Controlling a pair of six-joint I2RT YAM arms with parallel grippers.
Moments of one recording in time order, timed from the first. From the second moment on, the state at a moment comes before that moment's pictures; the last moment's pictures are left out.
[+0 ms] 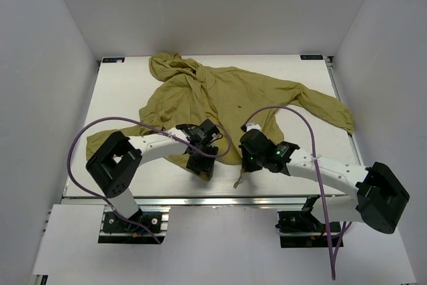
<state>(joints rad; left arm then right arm) -0.84 1.67 1.01 -0.66 0.12 -0.50 0.92 1.25 0.72 -0.45 0.14 0.58</state>
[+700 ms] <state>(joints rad) -0.91 1.73 1.04 -0.68 0.01 -0.58 0.92 1.22 0.68 -0.47 0.20 0.65</state>
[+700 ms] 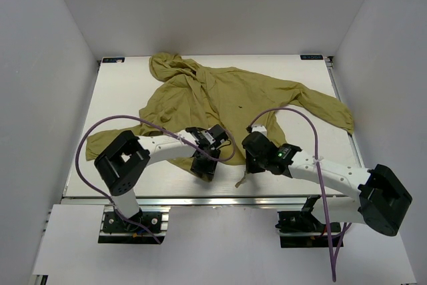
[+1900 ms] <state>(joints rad) -0.82 1.25 0.99 -0.15 -0.20 -0.58 0.62 1.11 0.58 0.26 -0.33 0.51</state>
